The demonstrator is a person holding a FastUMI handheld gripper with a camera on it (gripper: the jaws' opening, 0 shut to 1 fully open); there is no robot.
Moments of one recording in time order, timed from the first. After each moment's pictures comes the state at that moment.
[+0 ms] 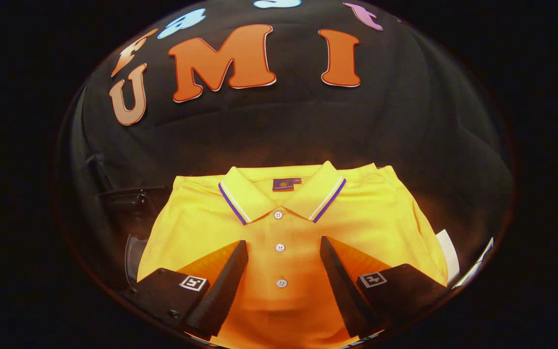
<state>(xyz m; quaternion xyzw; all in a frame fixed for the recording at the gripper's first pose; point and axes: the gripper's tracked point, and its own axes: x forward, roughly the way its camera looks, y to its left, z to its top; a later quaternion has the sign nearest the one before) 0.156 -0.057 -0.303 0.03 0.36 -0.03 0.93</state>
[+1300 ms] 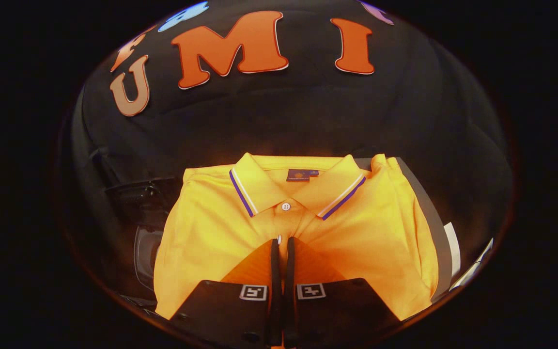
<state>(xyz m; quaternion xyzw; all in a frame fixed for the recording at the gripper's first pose) 0.157 -0.034 -0.298 0.06 0.41 0.00 0.91</state>
